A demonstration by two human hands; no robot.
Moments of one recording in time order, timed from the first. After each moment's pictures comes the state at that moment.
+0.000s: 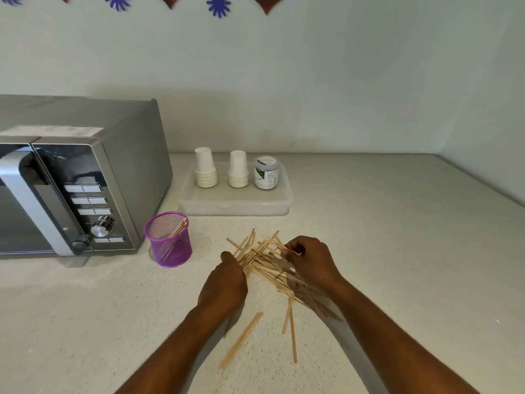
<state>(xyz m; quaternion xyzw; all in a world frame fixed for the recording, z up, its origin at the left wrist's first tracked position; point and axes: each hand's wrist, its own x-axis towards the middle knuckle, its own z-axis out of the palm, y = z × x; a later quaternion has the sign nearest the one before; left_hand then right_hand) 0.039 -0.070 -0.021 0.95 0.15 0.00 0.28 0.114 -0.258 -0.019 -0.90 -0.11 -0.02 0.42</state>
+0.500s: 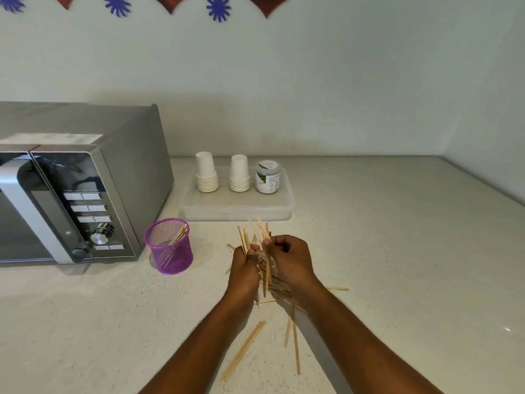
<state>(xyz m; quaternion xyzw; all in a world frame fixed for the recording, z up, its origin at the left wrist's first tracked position) 0.072 -0.101 -0.033 0.64 0.19 0.08 0.74 0.106 -0.198 -0.007 -0.76 0.02 0.00 0.65</state>
